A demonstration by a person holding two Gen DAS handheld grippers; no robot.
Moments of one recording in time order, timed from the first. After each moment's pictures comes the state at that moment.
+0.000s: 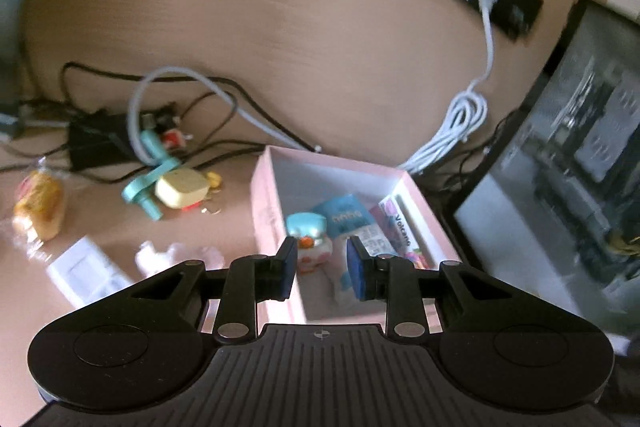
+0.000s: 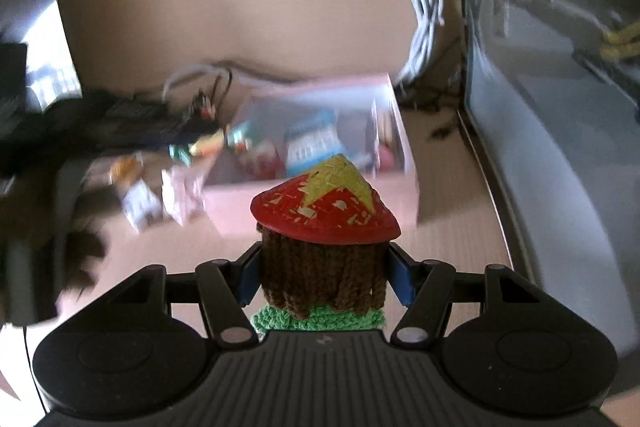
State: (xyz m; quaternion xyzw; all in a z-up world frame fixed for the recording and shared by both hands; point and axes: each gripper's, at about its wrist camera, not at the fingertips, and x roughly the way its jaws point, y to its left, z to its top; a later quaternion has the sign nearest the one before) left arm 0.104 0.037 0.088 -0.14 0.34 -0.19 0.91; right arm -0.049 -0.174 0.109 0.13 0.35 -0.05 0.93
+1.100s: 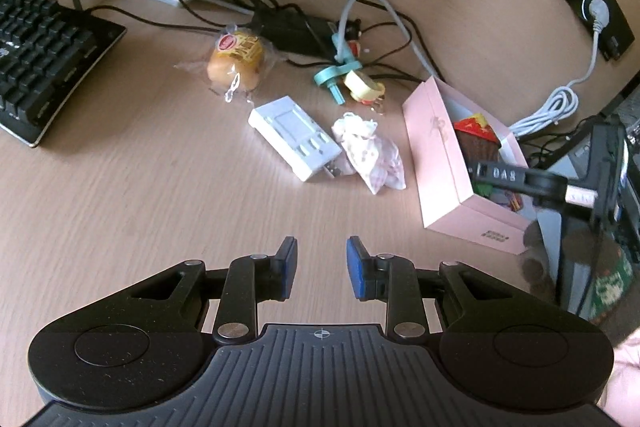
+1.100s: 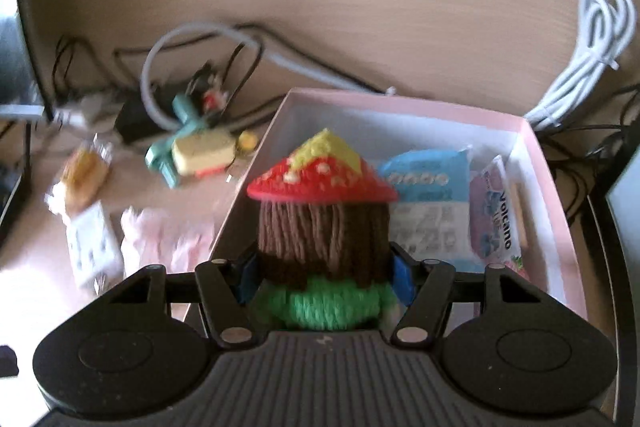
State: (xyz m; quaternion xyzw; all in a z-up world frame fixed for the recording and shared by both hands) left arm 0.033 0.156 0.041 -0.21 0.43 -0.08 0.87; right arm 0.117 -0.116 0.054 0.02 0.41 -0.01 0.91
